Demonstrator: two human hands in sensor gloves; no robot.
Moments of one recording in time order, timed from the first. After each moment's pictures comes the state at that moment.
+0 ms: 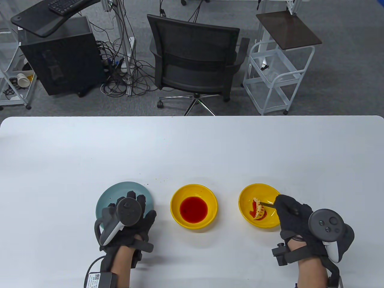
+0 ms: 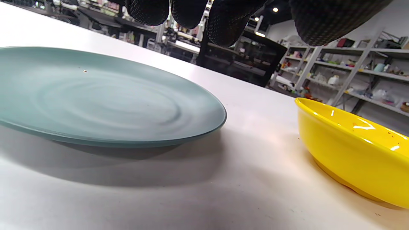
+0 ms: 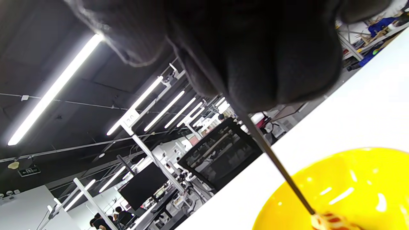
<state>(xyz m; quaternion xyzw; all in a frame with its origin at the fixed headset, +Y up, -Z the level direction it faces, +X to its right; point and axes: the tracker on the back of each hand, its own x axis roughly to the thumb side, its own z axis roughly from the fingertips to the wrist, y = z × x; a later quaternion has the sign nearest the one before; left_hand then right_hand) -0.216 -0.720 -0.277 -0.06 0.01 0.17 0.98 0.266 -0.660 -0.244 -0.03 -0.15 0.91 0.39</state>
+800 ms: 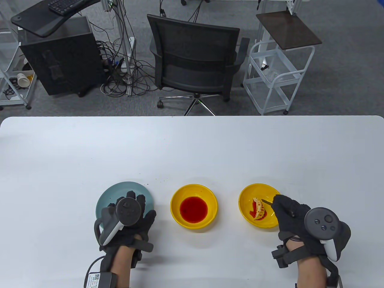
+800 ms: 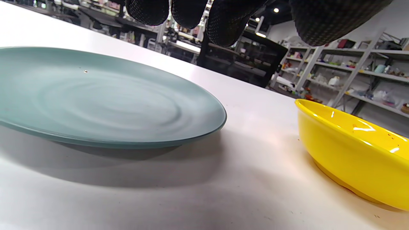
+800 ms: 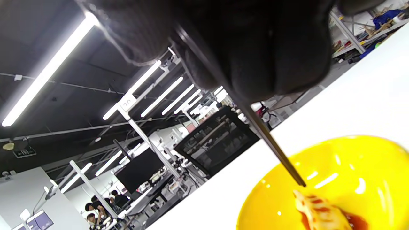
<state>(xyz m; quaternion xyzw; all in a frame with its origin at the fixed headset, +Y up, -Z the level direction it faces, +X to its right) -0.216 -0.719 -0.277 -0.06 0.01 0.18 0.98 0.260 -0.665 -0.247 -0.02 -0.11 0.92 0.37</state>
